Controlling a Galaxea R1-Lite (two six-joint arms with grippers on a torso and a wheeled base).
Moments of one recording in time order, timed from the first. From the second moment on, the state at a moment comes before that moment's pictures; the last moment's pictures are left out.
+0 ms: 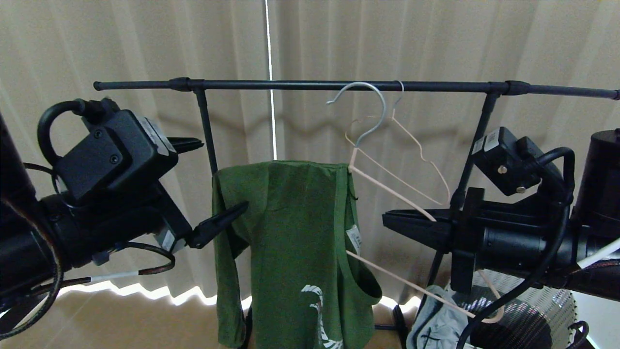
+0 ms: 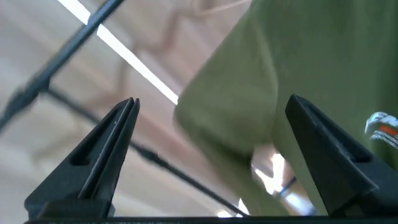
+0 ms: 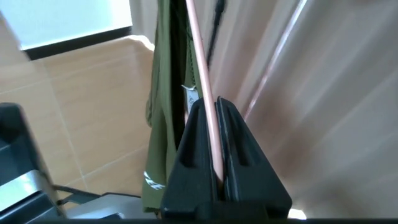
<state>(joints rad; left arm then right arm) -0.51 1.31 -0.71 -0.49 -0.10 0.70 0.67 1.42 -0.74 -0.41 0.23 -0.05</state>
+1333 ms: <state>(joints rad) -0.52 1.43 -0.79 -0.53 -0.22 0.81 0.74 1.45 -0.69 -0.51 0.30 -0.08</state>
